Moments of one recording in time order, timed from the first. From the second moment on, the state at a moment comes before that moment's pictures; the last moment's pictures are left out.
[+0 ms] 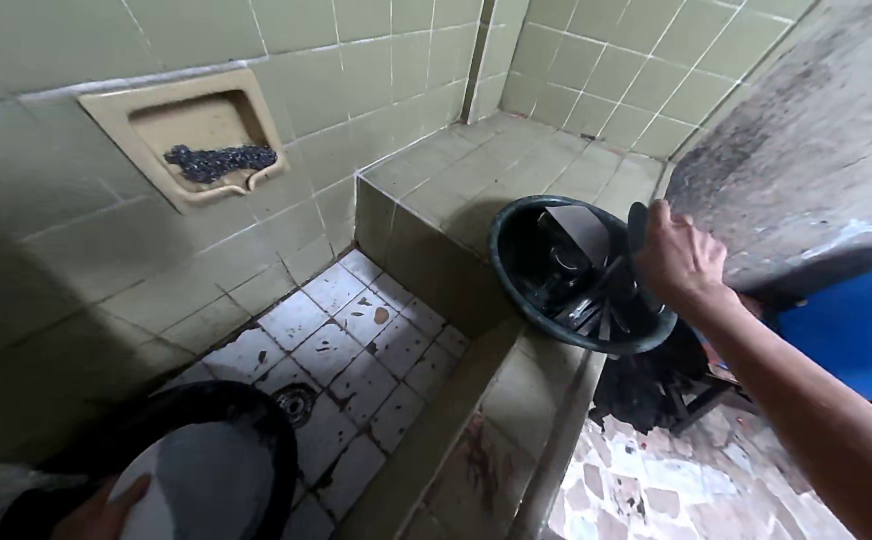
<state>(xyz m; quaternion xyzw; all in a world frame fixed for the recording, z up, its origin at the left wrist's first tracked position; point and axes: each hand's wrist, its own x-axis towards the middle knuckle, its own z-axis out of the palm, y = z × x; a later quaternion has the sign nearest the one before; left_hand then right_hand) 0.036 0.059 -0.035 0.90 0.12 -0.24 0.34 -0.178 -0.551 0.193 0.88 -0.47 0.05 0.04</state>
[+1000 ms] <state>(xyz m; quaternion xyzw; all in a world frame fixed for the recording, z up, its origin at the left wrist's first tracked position) 0.016 0.038 -0.041 0.84 0.21 -0.08 0.50 -0.185 -0.515 0.131 0.93 -0.36 0.04 0.05</state>
